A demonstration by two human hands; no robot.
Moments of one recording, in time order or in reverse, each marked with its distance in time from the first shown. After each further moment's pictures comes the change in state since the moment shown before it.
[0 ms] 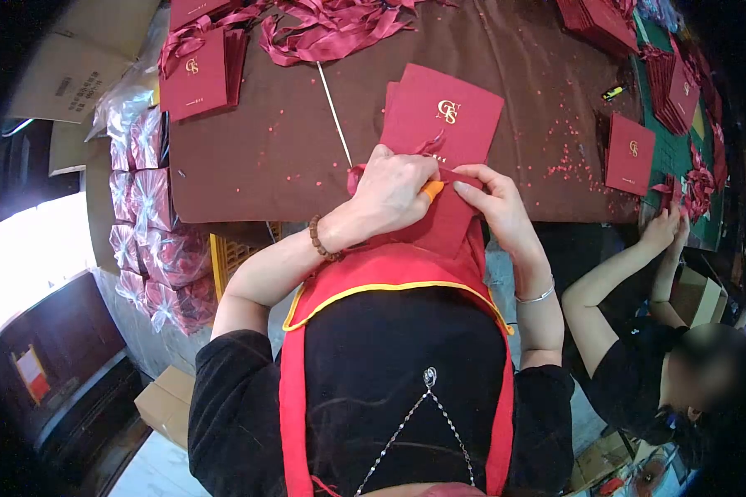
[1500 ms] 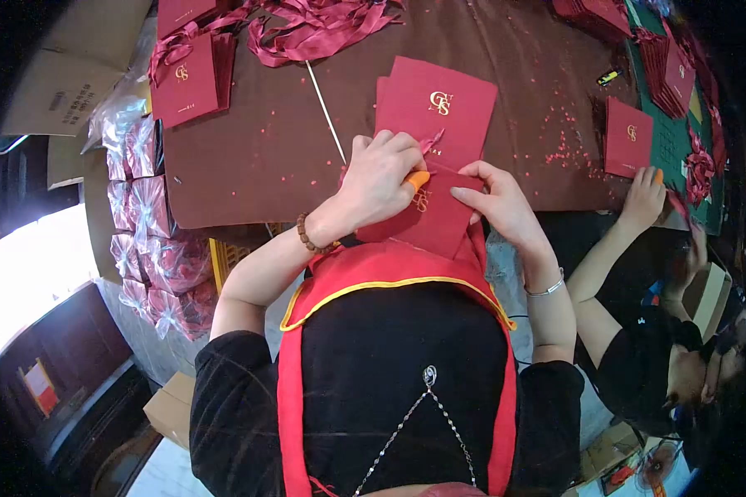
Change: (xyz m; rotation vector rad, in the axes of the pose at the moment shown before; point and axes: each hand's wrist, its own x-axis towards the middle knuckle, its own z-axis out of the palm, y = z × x) left_hand -0.002 -0.015 0.002 0.063 0.023 0.027; right_hand -0.006 -0.003 -0.005 -0.218 0.021 0.037
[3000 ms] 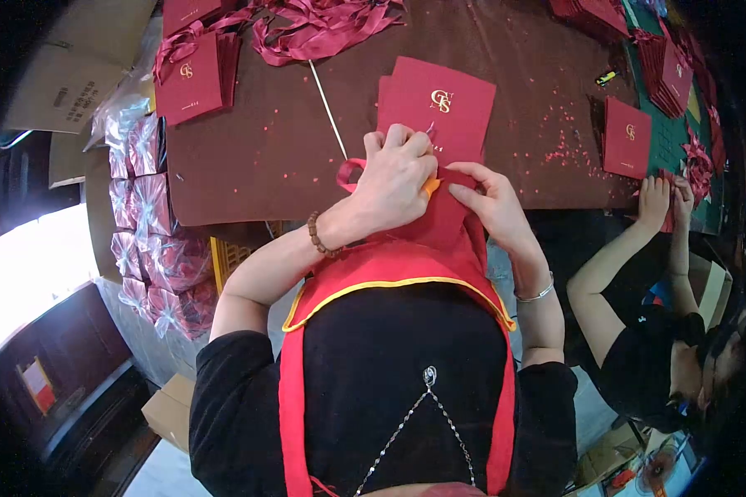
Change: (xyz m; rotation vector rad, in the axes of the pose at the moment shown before) left_hand 0.000 0.018 0.004 0.138 0.095 0.114; right_hand -0.006 0.004 0.014 0.084 -0.015 -0.094
